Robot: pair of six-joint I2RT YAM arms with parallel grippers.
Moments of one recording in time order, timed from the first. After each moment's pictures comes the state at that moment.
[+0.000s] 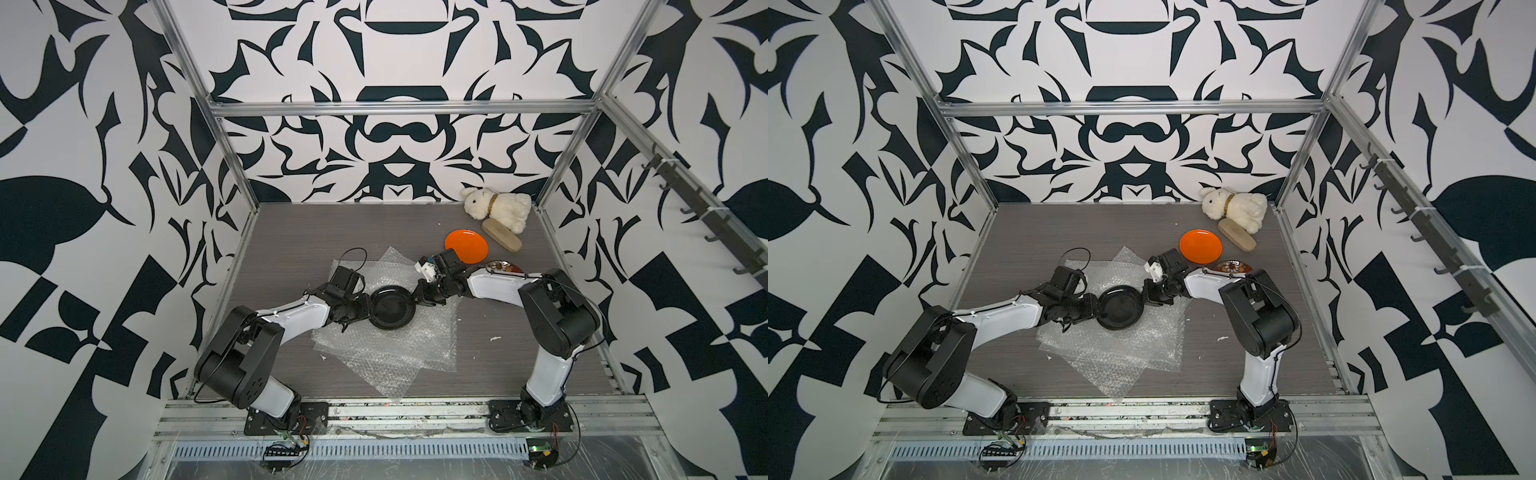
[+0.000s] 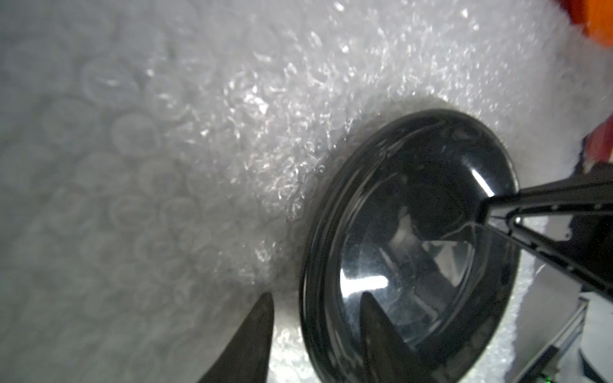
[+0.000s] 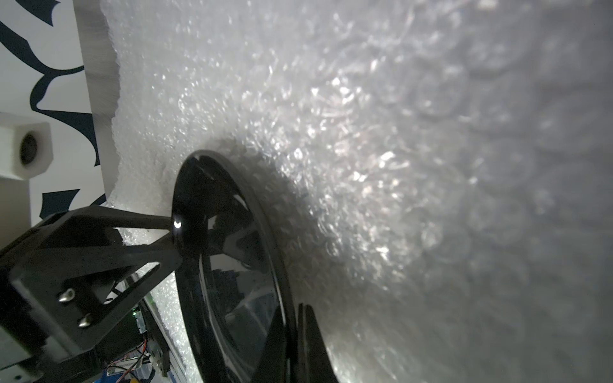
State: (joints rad) left arm -0.52 1.50 0.69 -0.21 0.26 -0.66; right arm 0.51 1.83 1.01 -0.21 -0.59 0.55
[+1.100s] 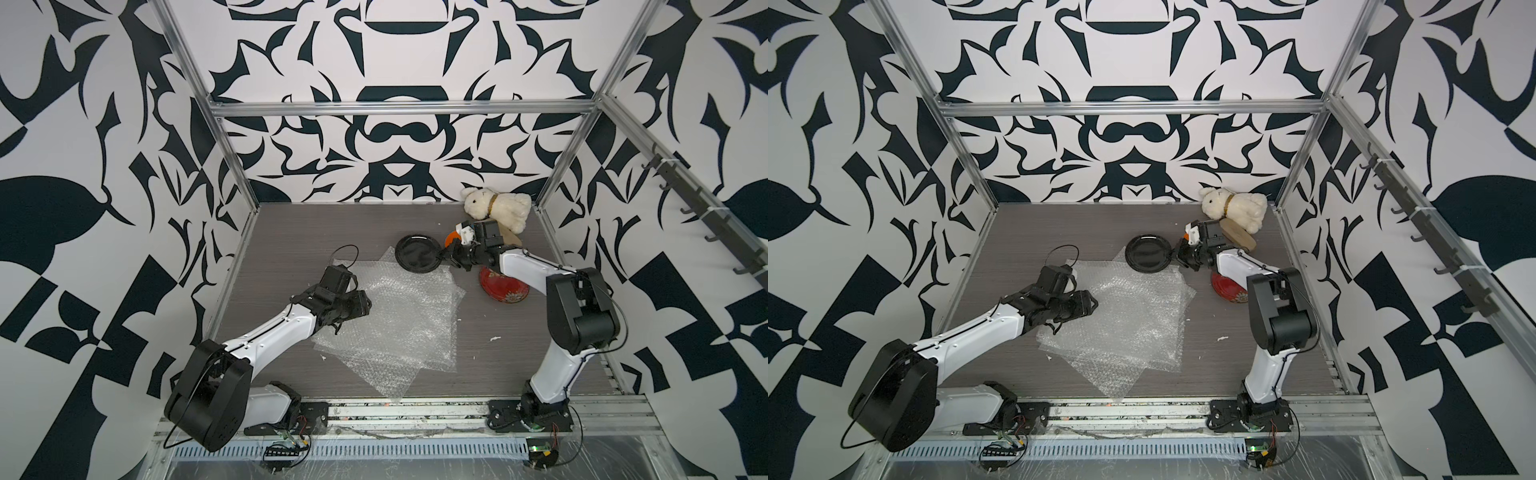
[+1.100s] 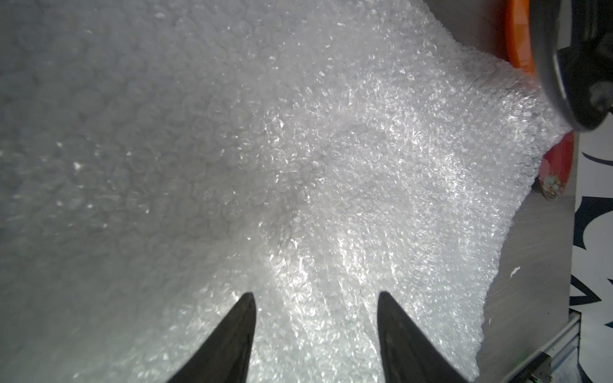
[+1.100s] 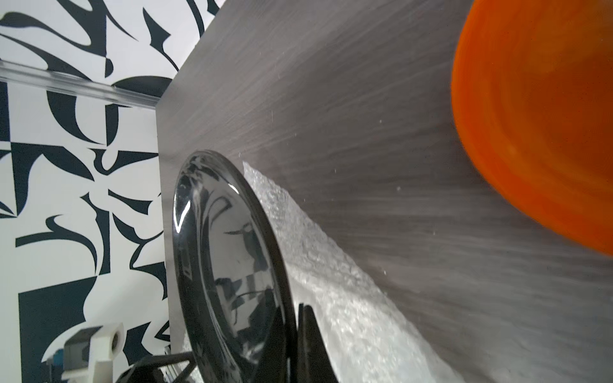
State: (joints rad) left arm -0.52 1.29 0.68 -0.32 0.18 -0.68; right arm 0.21 1.84 1.19 -0.14 -0.58 0.70
